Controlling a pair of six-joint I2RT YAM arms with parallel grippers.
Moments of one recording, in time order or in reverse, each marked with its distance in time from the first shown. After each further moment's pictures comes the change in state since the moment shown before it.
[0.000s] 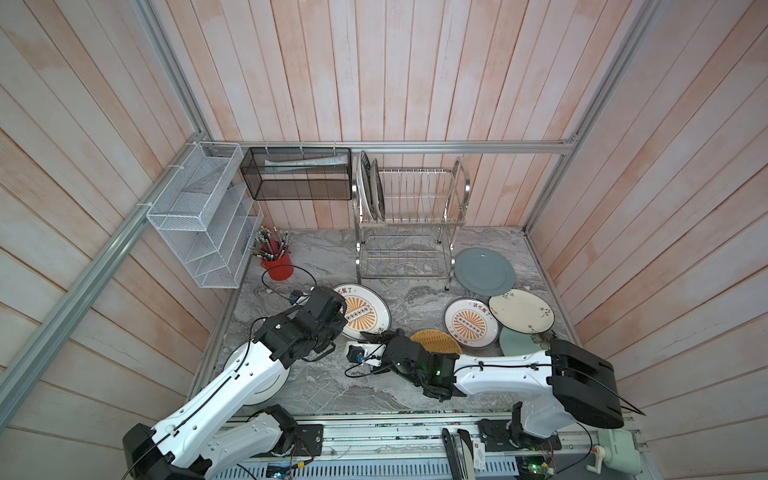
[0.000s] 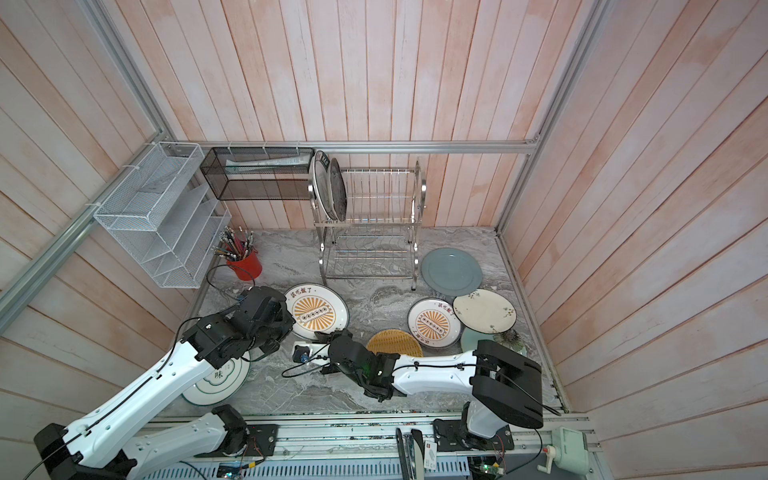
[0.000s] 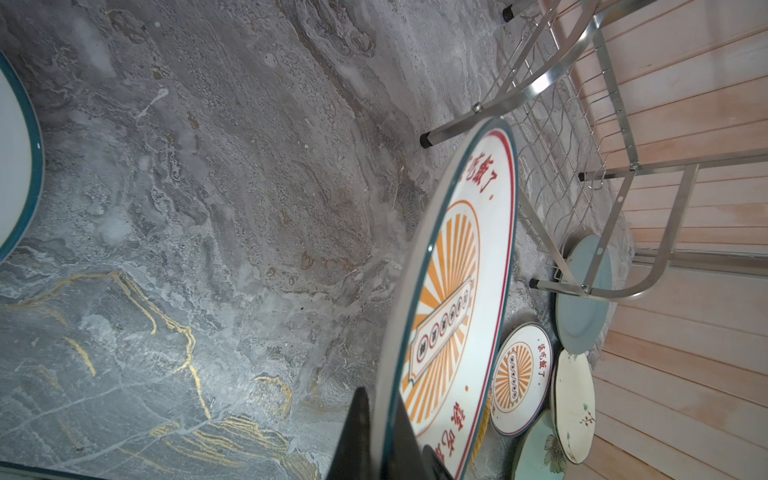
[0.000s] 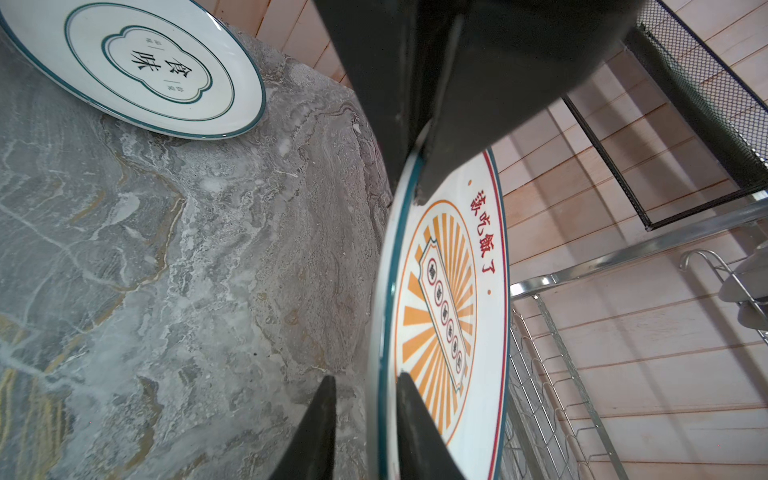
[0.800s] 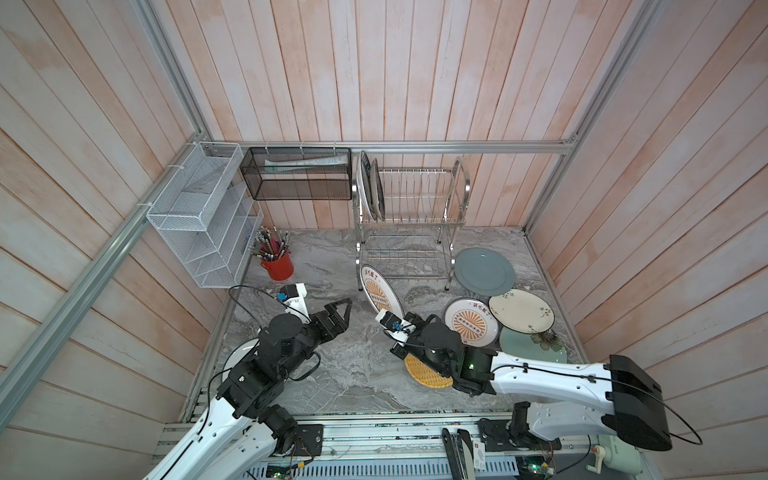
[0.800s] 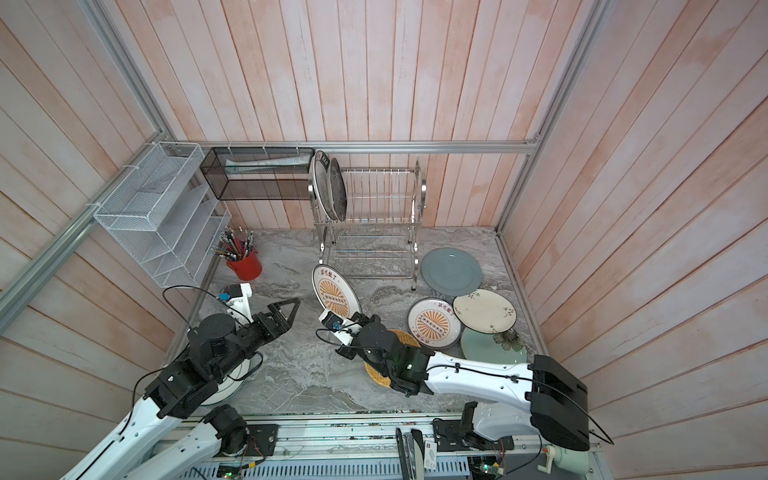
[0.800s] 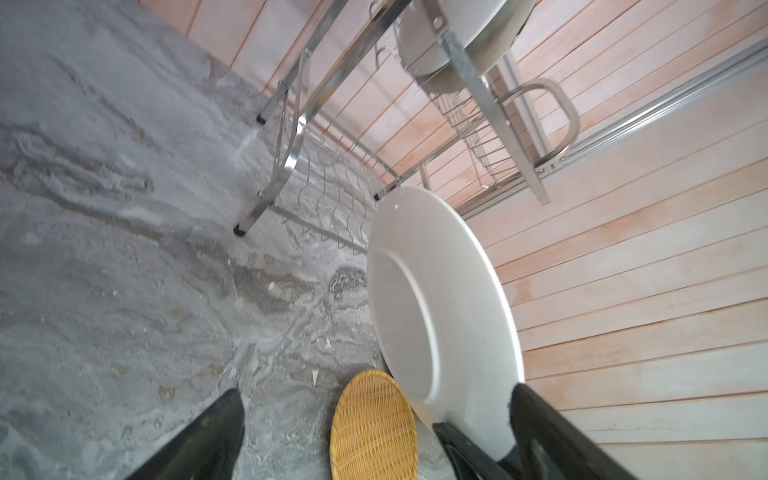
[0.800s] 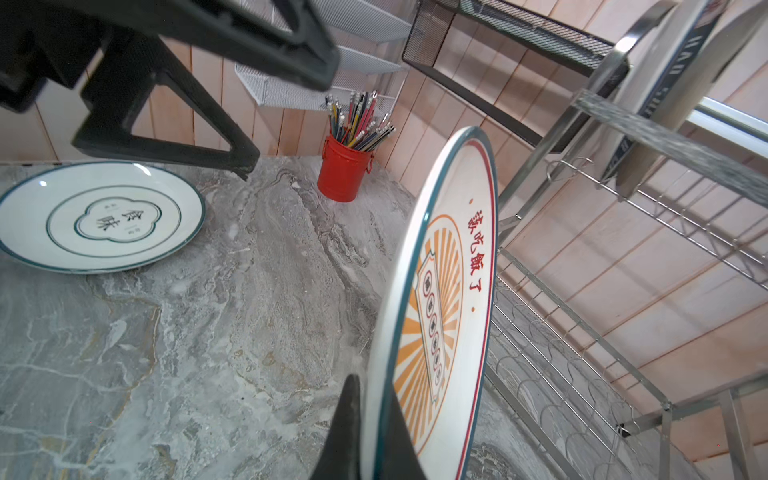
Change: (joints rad) left arm 0.056 -0.443 -0.338 0.588 0.108 0.496; right arm -0.086 -0.324 -0.088 -0.045 0.006 0.366
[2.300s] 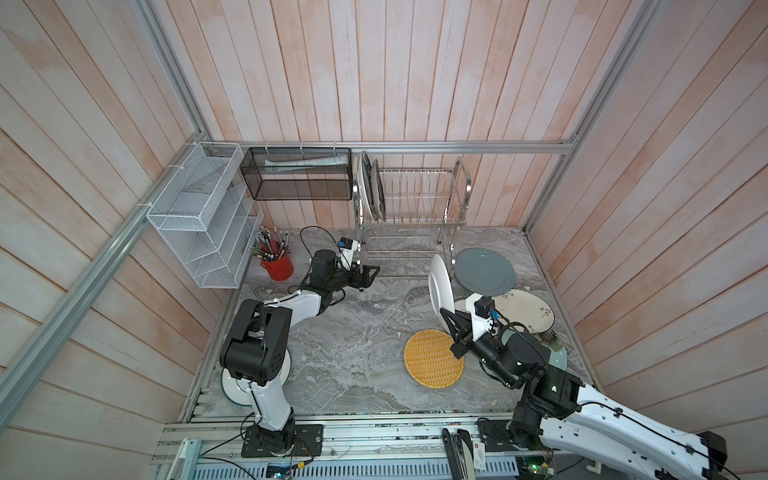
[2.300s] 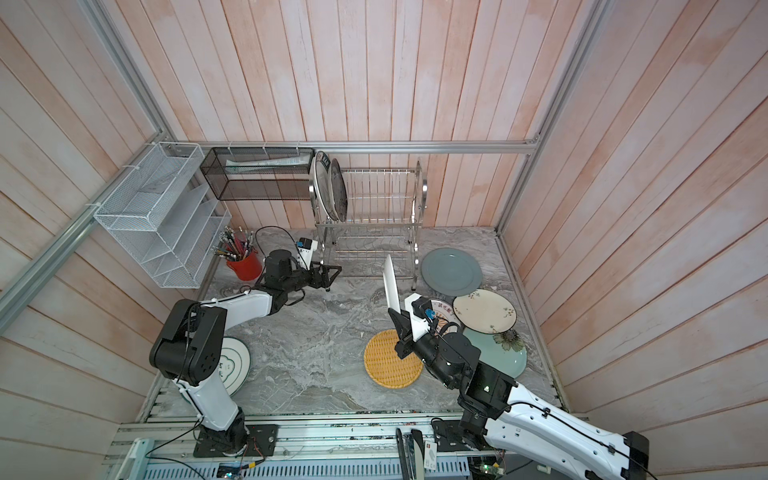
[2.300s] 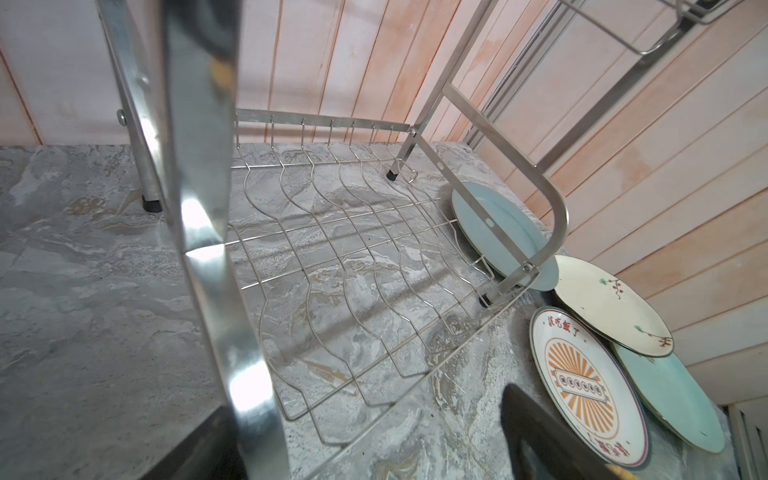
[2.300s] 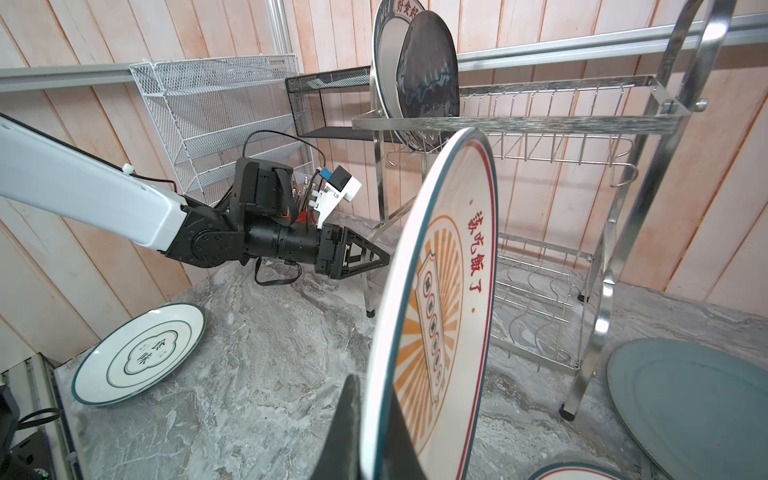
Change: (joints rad) left arm 0.337 1.212 0.318 0.773 0.646 0.593; right arm -0.166 -0.612 -0.164 -0.297 -0.012 0.367
